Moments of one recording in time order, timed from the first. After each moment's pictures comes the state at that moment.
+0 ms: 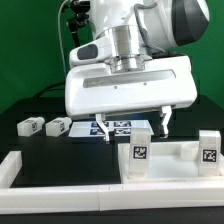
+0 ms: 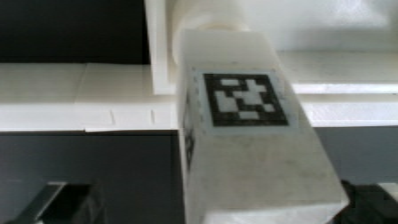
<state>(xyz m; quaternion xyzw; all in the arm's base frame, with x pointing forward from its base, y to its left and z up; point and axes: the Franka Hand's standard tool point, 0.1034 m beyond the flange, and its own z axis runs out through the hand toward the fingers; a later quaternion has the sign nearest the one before) 0.620 0.009 0.084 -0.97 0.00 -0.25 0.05</state>
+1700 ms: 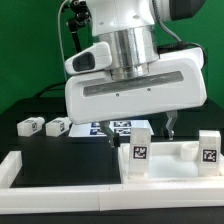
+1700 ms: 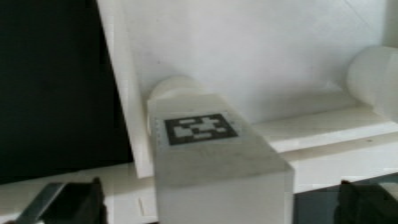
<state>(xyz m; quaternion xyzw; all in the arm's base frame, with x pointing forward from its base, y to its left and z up) 0.623 0.010 0.082 -1.00 0.06 -0.03 0.07</state>
